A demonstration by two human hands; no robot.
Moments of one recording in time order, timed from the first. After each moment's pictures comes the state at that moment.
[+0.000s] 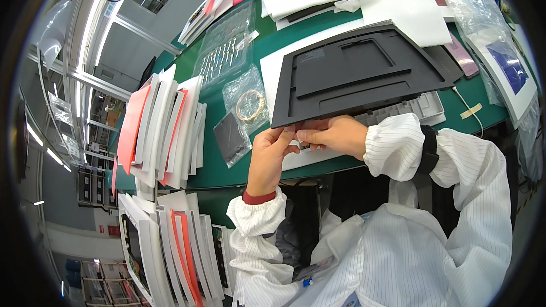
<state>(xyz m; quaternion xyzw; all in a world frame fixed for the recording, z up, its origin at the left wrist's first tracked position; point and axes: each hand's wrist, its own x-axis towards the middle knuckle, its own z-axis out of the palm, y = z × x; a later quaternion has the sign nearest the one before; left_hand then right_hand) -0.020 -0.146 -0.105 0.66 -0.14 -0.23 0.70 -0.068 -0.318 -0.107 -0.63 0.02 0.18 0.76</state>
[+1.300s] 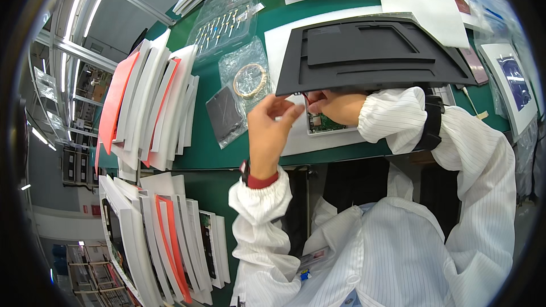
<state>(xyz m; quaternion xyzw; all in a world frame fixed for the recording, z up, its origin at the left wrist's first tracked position) -0.002 -0.140 -0.122 0.79 -0.17 -0.02 0.59 -0.017 -0.307 -0.124 -0.87 -0.01 0.13 0.47</state>
